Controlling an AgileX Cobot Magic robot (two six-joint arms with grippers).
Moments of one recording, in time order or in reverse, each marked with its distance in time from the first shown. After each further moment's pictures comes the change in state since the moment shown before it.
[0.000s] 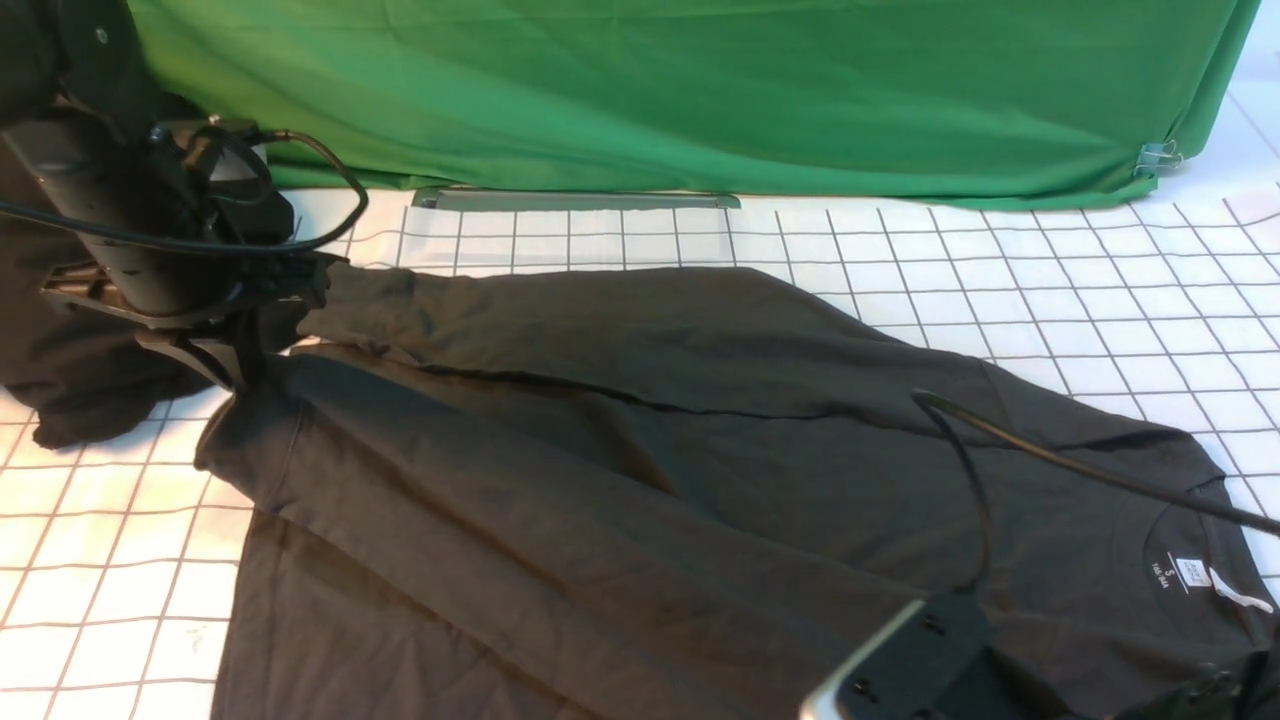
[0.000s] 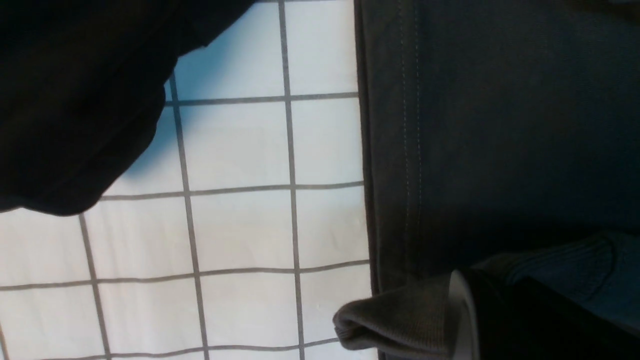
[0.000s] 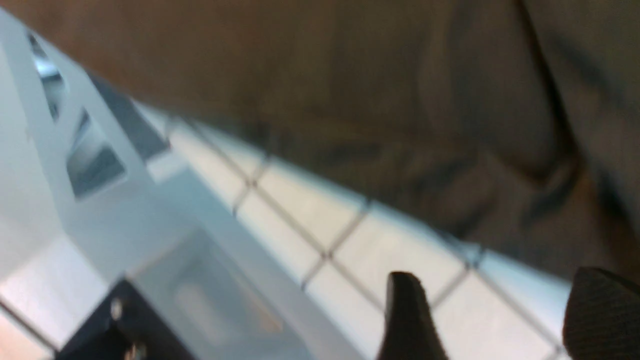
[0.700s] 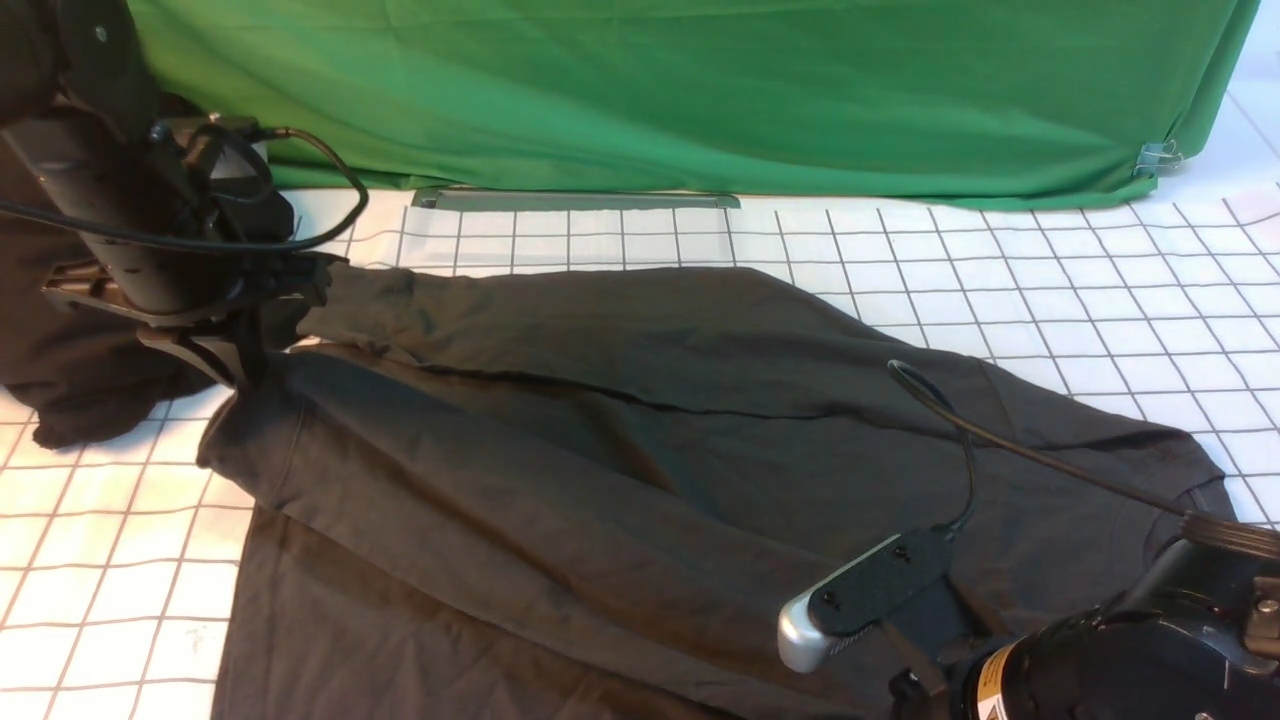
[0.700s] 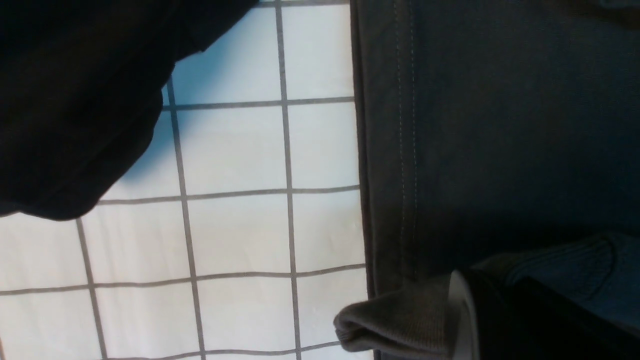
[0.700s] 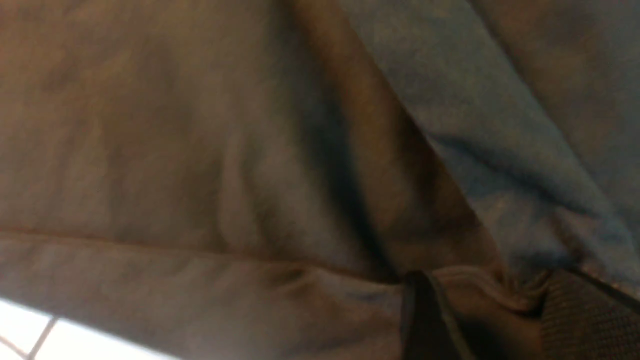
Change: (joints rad) right arm -0.136 0.212 0.000 -0.149 -0.189 0.049; left arm 0.000 0.000 -0.003 -0.005 -0.005 0.001
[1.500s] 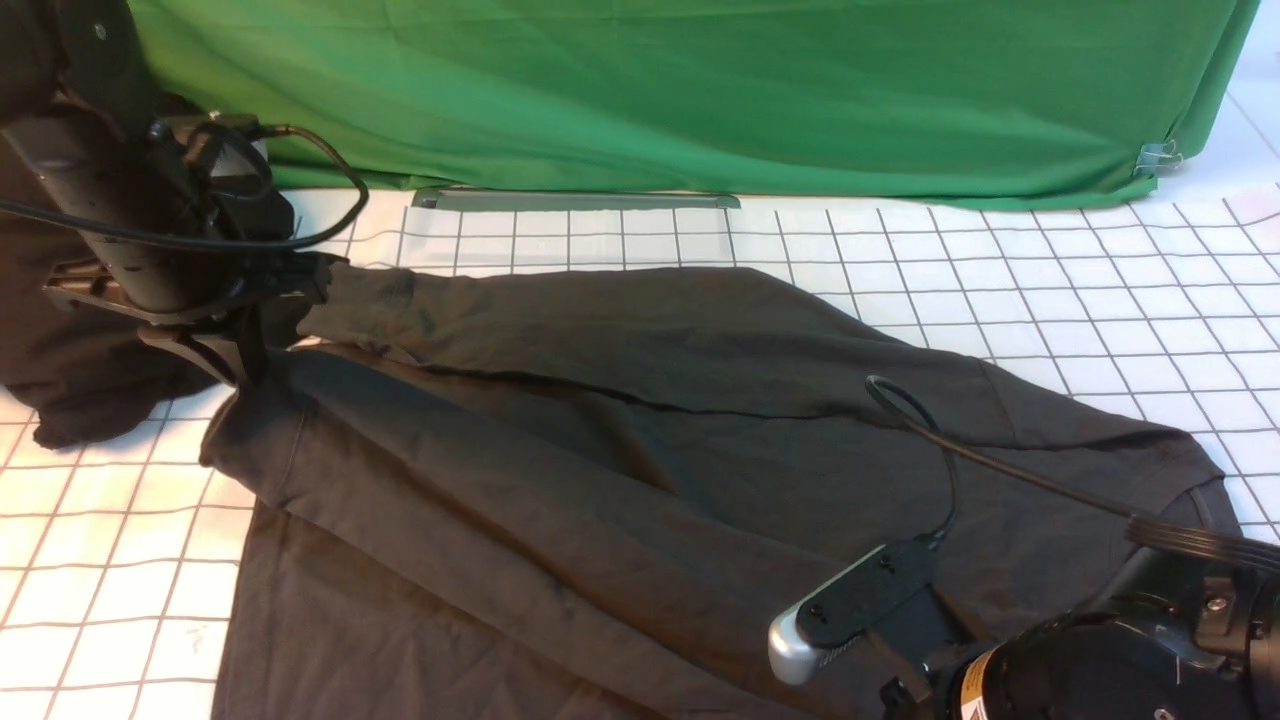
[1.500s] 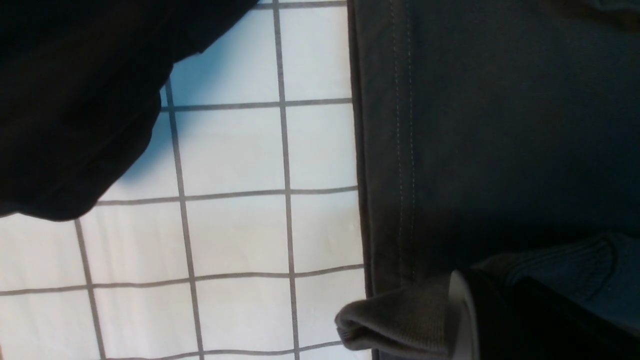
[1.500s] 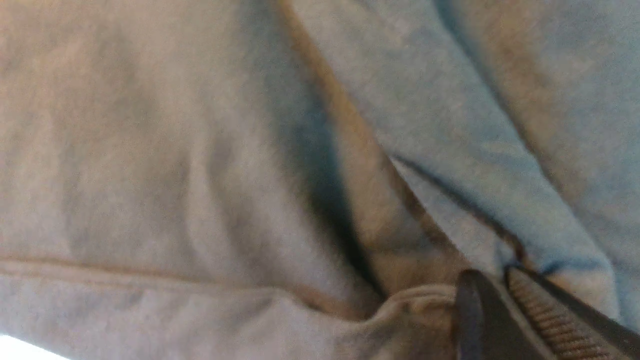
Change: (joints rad) right arm -0.004 0.049 -0.001 -0.007 -0.006 -0.028; left arm 0.000 0.000 -0.001 -0.003 0.000 -0.001
